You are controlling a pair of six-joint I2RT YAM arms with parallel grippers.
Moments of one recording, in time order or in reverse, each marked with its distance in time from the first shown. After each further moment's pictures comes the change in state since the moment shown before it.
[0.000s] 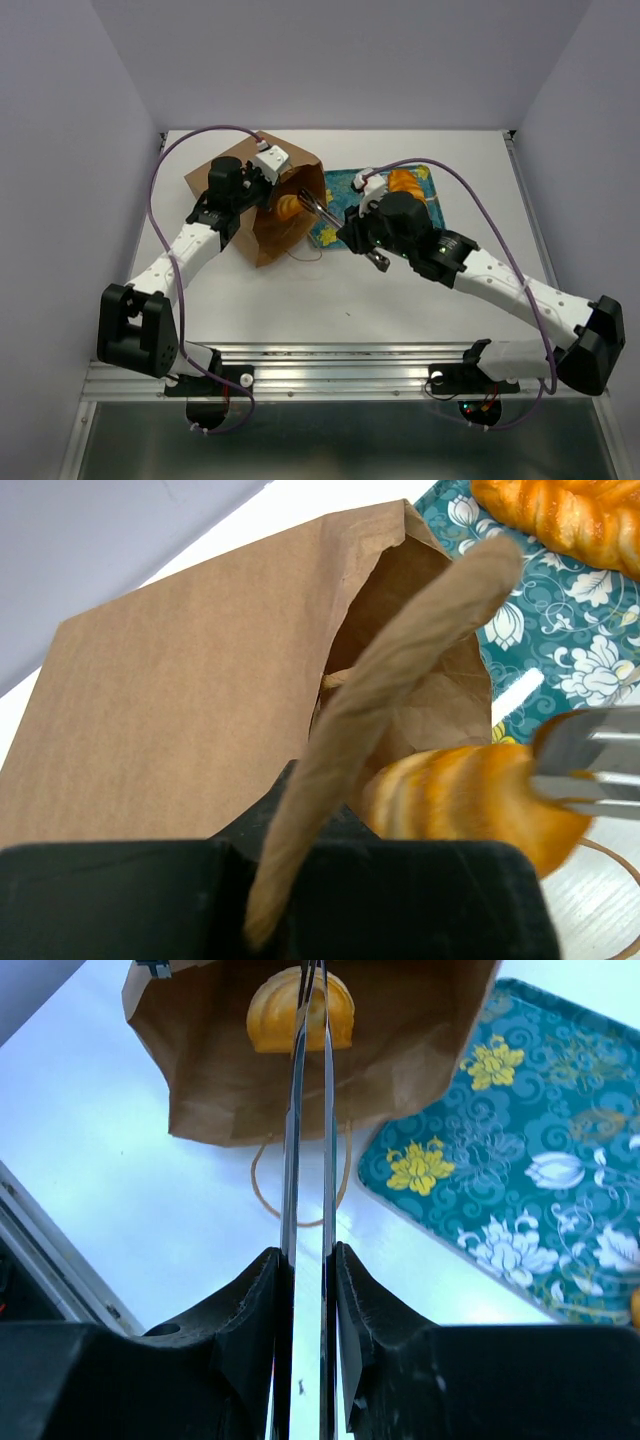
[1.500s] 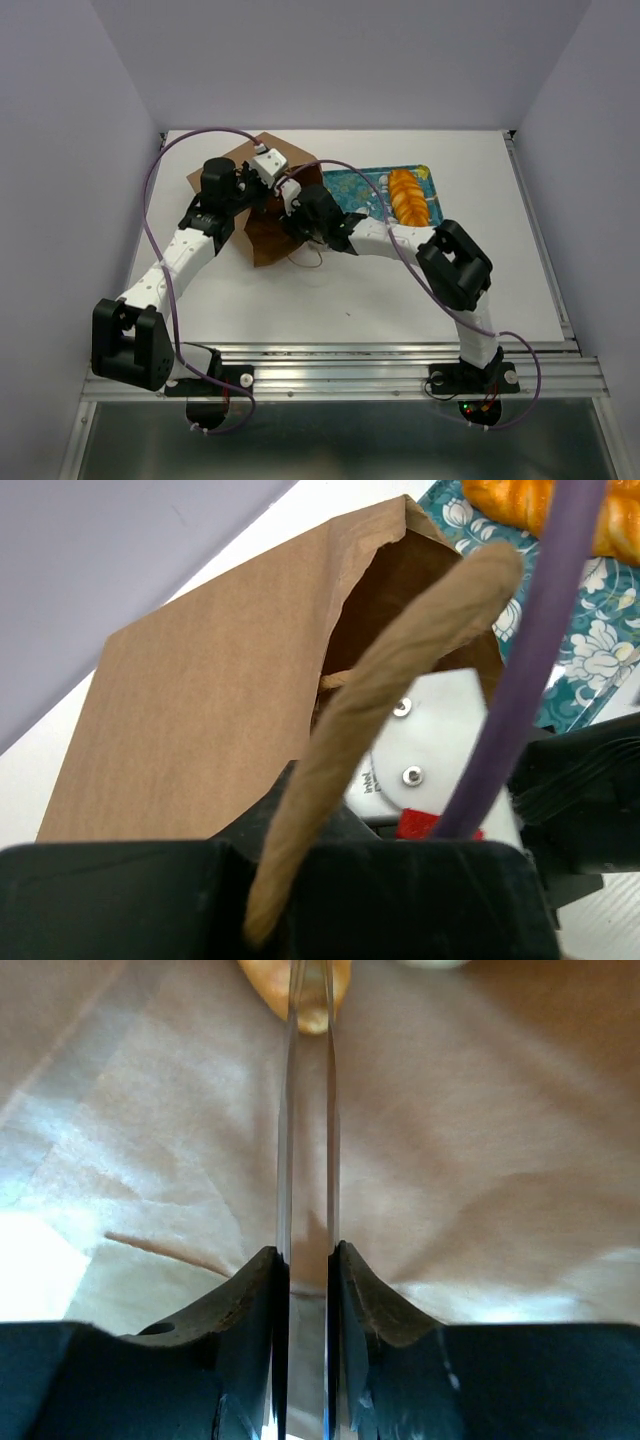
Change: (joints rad) left arm 0.013 -0.066 -0.006 -0.043 0.029 0.081; right arm -0.006 0.803 0.381 0.302 -0.098 -0.256
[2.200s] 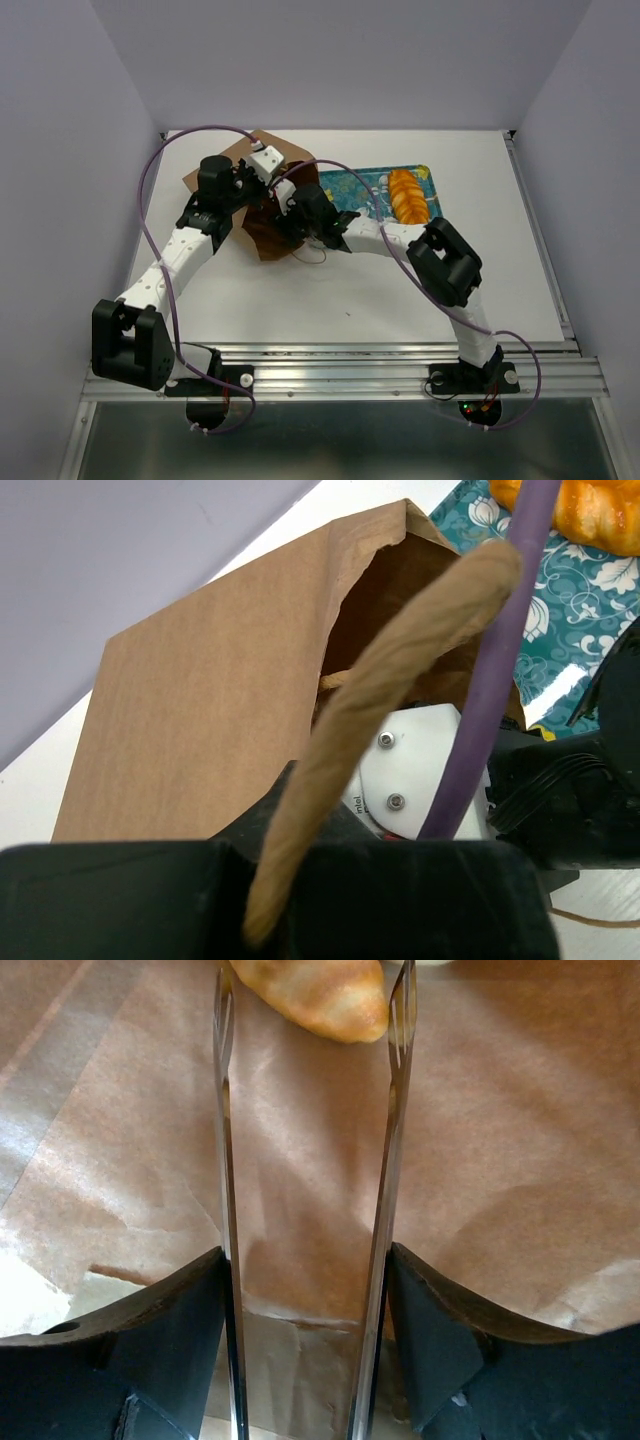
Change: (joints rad) left arm 0.010 0.000 0.014 -0.003 -0.011 0.008; right arm 0.000 0.039 0.056 -0.009 -0.012 -0.068
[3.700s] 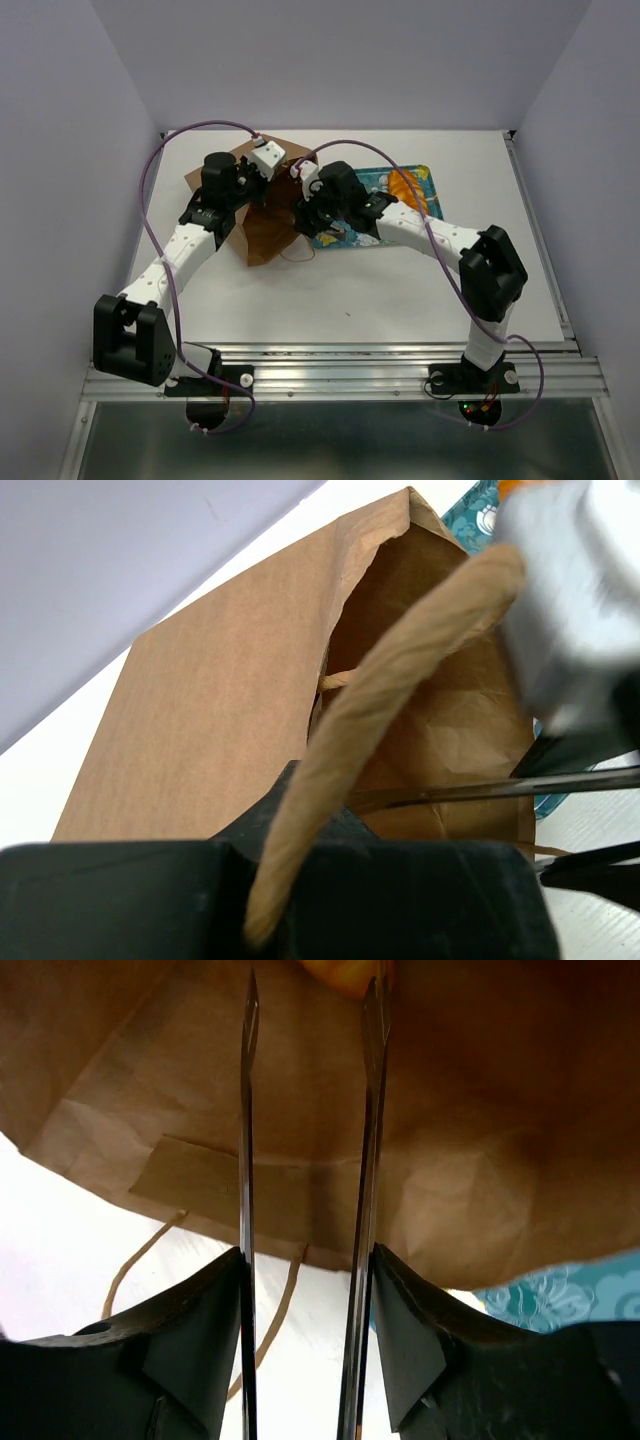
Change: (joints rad) left arm -0.016 0.027 0.032 -0.010 -0.049 -0.037; right arm -0.081 -0.275 -0.048 -0.300 -0.198 0.119
